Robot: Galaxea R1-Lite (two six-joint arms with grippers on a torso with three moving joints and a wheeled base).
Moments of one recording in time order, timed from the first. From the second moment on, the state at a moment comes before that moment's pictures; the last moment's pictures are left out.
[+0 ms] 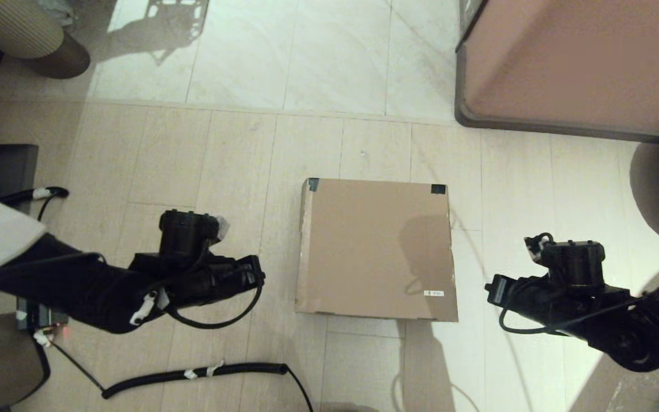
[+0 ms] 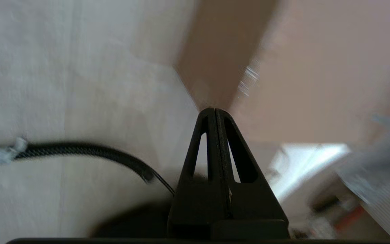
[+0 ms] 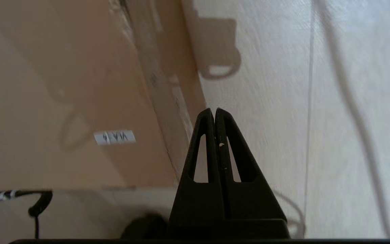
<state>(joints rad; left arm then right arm) -0.34 1.95 -0.89 -0.48 -0.07 -0.45 0.15 1.98 -0.59 -0.87 0.01 0.43</state>
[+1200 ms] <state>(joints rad) -0.36 2.28 -1.17 -0.51 0.07 -0.45 0.22 2.21 -0.71 -0.94 -0.05 0.41</state>
